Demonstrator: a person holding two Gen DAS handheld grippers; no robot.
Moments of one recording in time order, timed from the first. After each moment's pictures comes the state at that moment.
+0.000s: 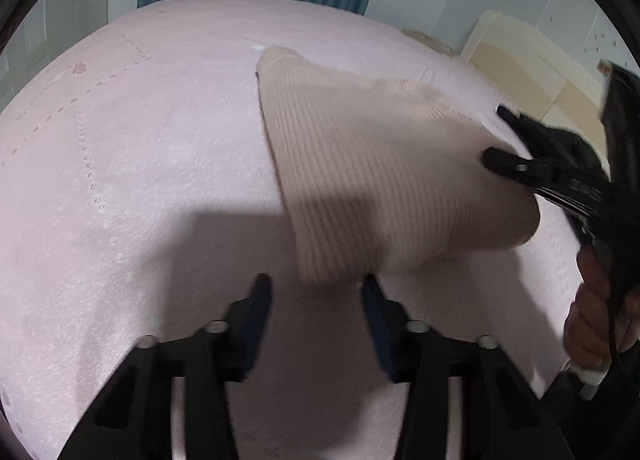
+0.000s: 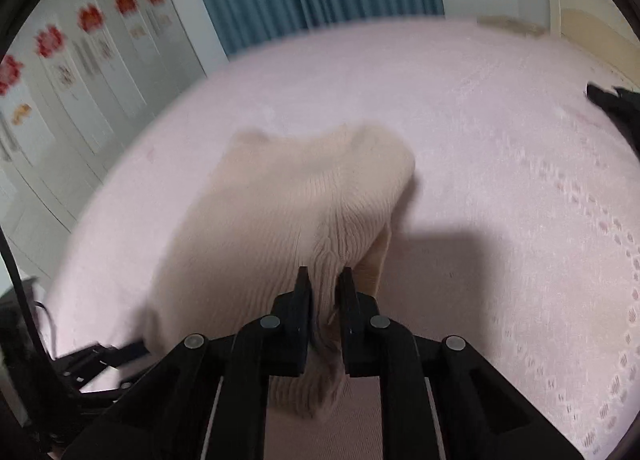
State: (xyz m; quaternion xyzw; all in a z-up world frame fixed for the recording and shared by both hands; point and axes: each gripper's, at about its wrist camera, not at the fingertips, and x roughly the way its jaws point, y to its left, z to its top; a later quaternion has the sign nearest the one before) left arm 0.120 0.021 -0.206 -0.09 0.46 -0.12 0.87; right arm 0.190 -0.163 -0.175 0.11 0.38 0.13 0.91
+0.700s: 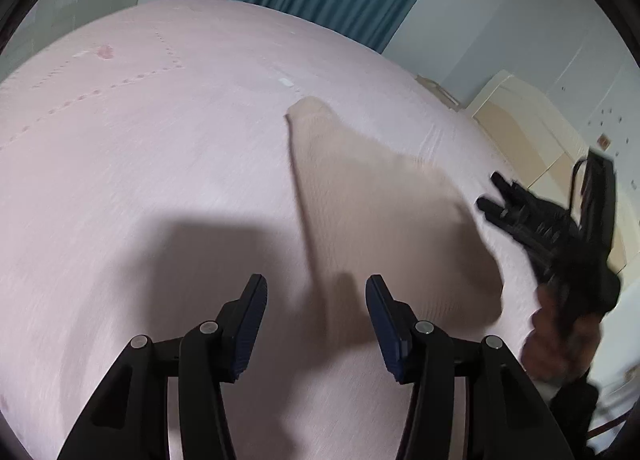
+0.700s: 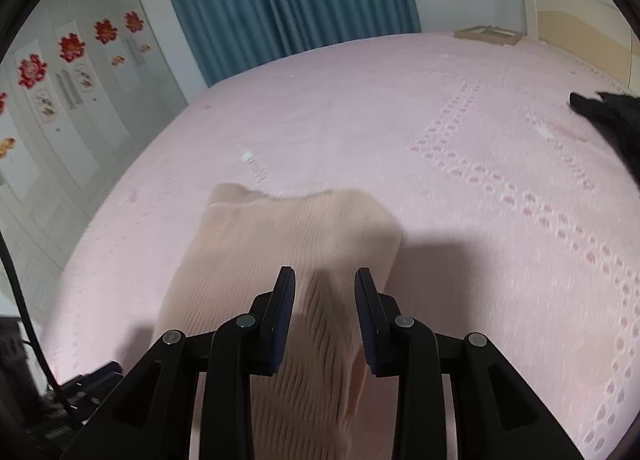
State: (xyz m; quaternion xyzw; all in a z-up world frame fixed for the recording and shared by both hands) left arm 0.140 0.078 -0.173 -0.19 0.43 -0.11 0.87; right arm 0.256 -0.167 -0.175 0.10 0.40 0.05 0.91
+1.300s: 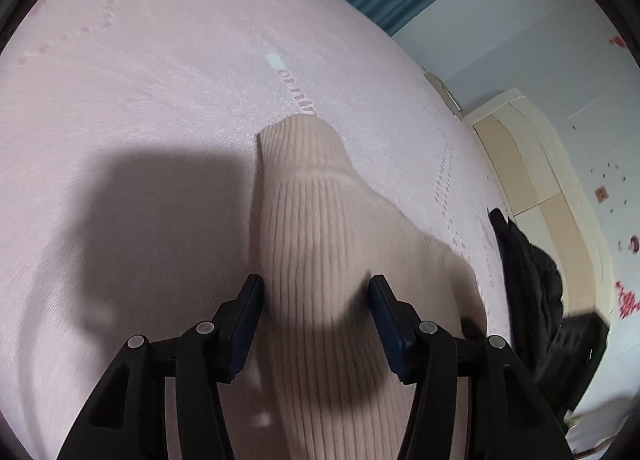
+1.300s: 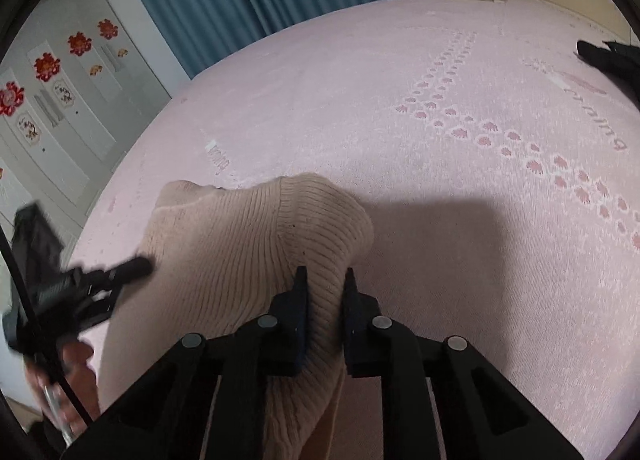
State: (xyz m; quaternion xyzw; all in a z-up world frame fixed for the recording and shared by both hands) left arm 0.314 0.060 -0.232 -0.29 0.49 -0.15 0.81; right arm 0.300 -0.193 -0.232 0.15 0.44 0.06 0.88
